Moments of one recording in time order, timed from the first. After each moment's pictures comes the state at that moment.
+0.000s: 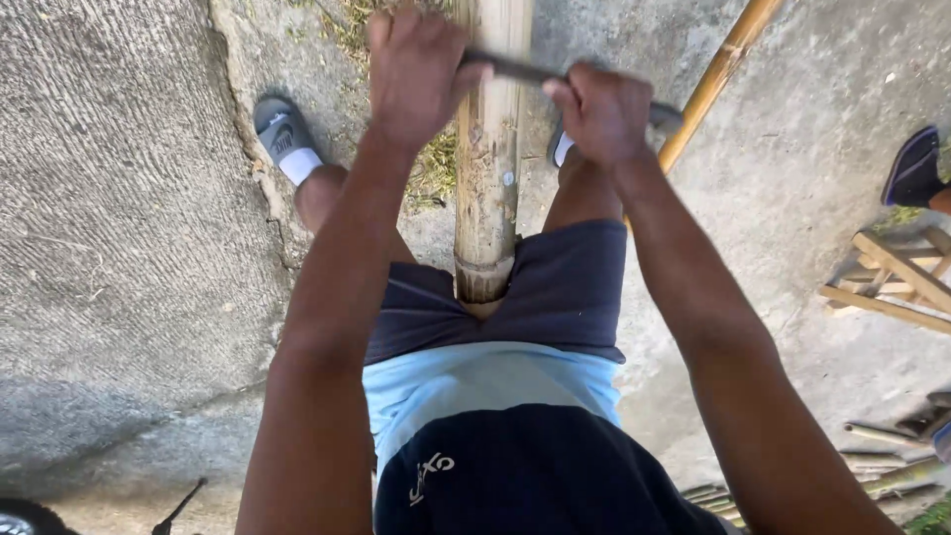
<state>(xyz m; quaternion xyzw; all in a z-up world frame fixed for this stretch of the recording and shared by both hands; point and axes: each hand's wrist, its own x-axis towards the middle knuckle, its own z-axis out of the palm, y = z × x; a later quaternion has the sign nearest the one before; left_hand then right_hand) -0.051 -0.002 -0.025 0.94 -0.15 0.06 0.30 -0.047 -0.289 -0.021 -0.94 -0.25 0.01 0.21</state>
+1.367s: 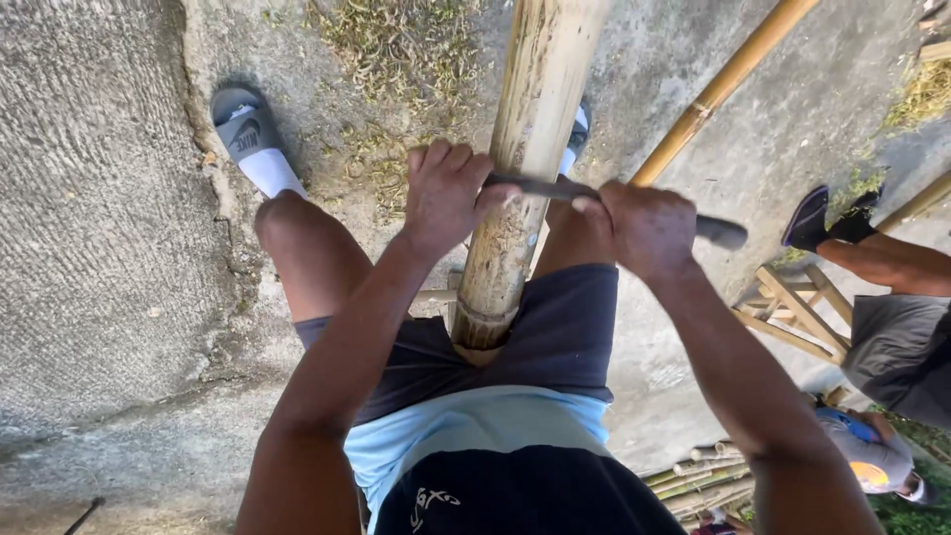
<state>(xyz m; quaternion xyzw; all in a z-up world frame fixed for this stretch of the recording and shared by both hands) -0.113 -0.004 -0.054 0.91 -0.05 0.01 0.42 -0.050 -0.261 0.065 -0.94 -0.31 0.14 0.03</state>
